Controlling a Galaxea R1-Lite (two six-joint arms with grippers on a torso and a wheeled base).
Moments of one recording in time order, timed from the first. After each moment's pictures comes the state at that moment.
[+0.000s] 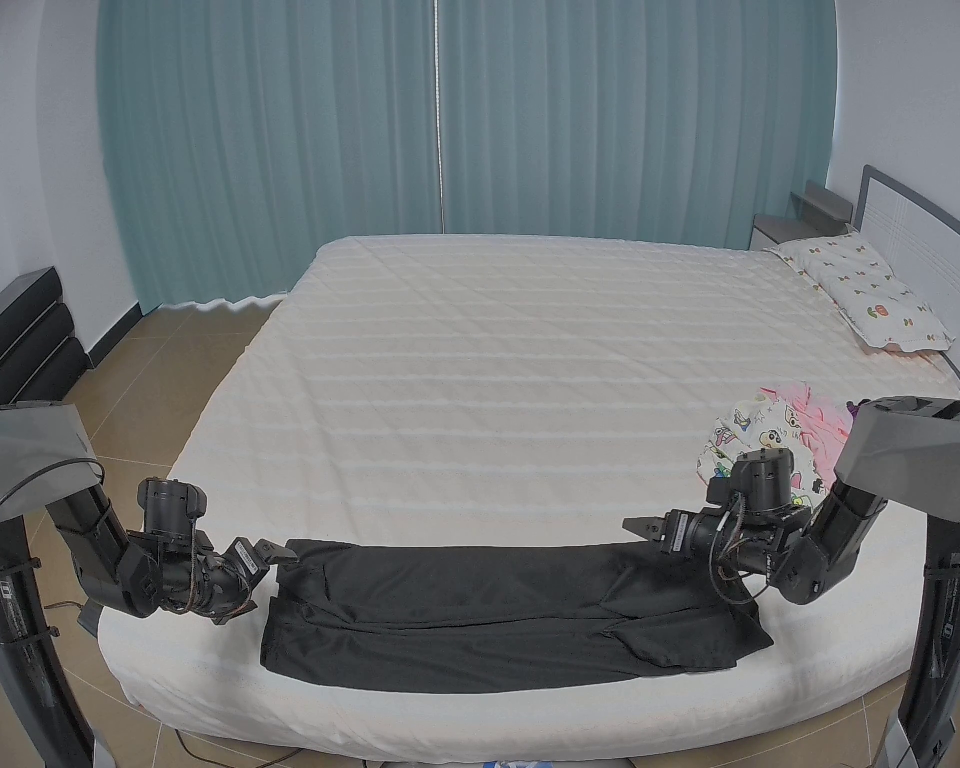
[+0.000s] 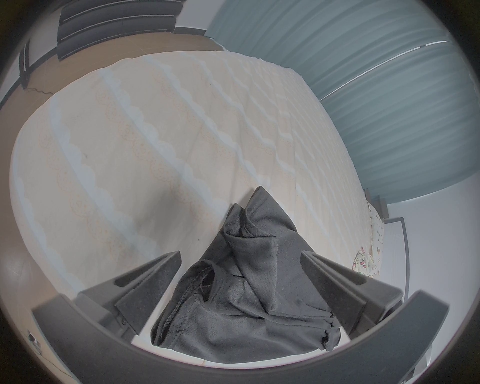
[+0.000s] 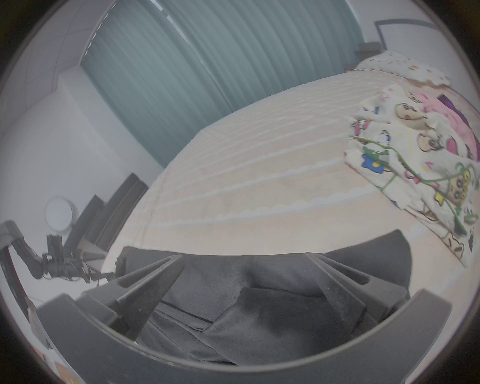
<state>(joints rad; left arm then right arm) 0.01 2.13 -0.54 -0.73 -0.28 -0.81 0.28 2.28 -0.74 -0.96 0.17 0.39</state>
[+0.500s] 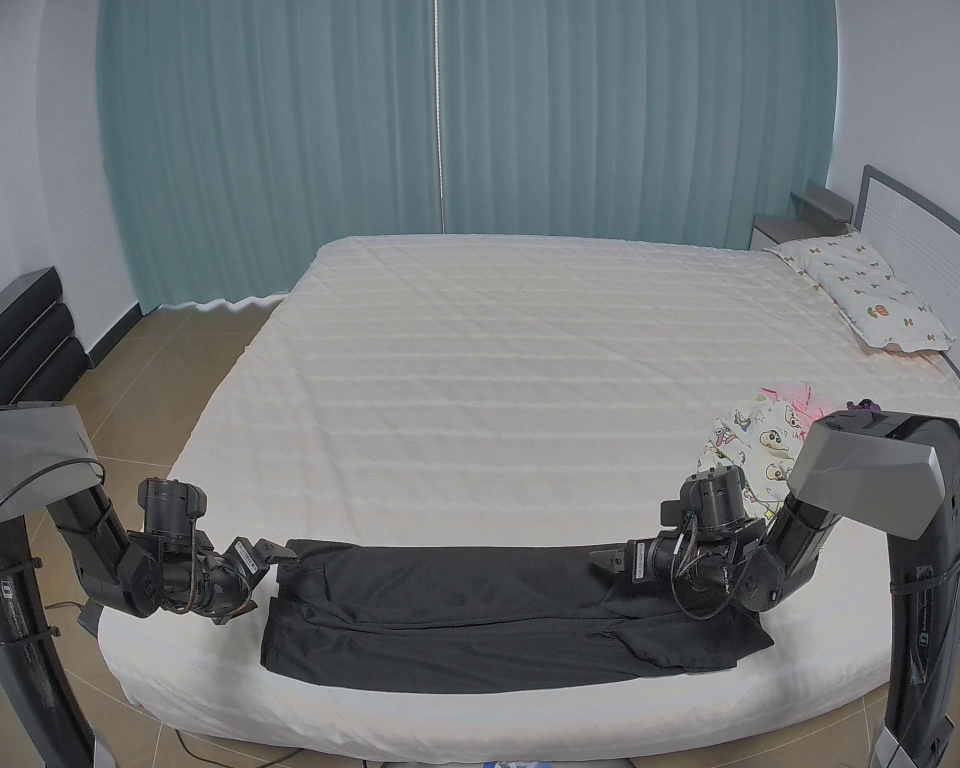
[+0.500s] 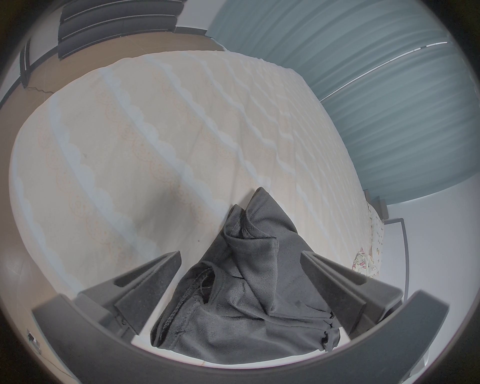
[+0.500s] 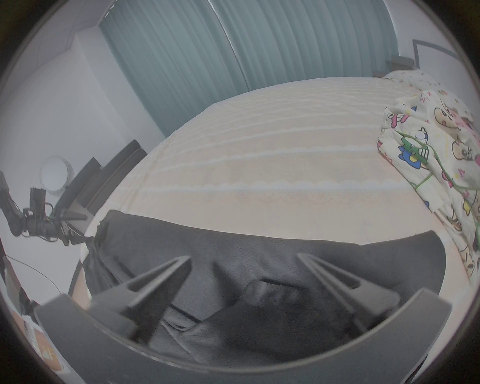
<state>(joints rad) 0.02 2.14 -0.54 -0.74 -0.28 -0.81 0.34 2.39 -0.83 -0.89 0.13 0.24</state>
